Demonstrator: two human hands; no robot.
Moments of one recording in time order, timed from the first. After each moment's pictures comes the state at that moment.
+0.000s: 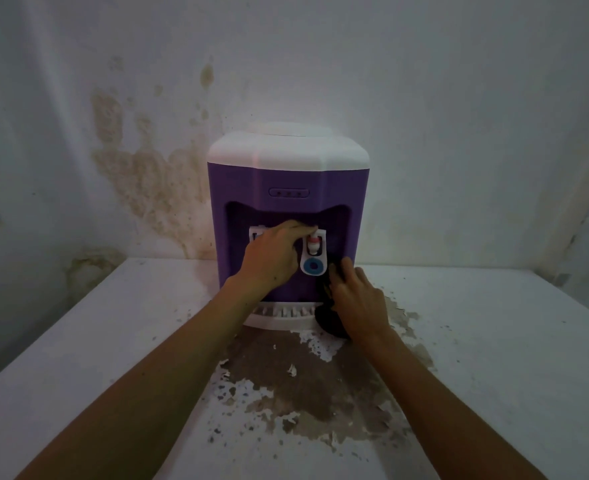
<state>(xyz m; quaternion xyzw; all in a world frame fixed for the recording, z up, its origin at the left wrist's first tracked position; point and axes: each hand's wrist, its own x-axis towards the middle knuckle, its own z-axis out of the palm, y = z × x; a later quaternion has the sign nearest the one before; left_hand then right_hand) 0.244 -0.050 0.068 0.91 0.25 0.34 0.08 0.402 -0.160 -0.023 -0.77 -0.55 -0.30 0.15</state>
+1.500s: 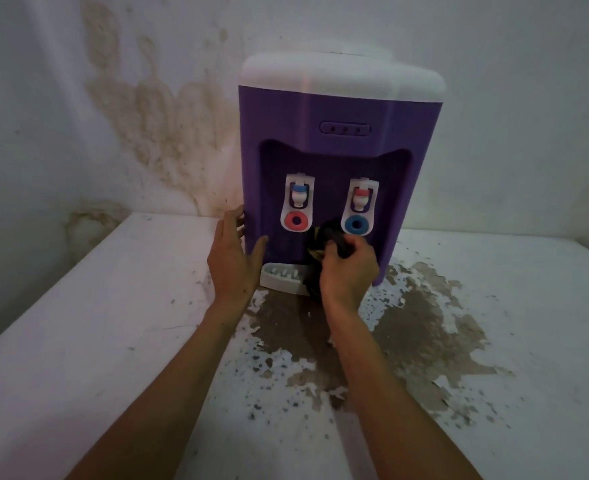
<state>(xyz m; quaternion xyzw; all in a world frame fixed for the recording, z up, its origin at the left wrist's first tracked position) 0.174 -0.002 -0.049 0.71 0.35 0.57 0.21 0.298 -0.089 -0.042 -0.72 -0.24 -0.06 0.65</state>
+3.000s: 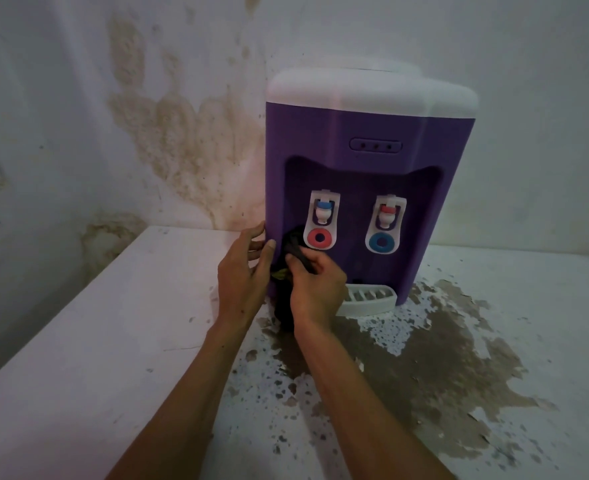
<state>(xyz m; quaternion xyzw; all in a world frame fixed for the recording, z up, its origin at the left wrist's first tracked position) 0.154 0.018 -0.048 0.71 0.31 0.58 0.26 0.226 -0.056 -0.034 -0.64 -0.25 0.09 0.72</state>
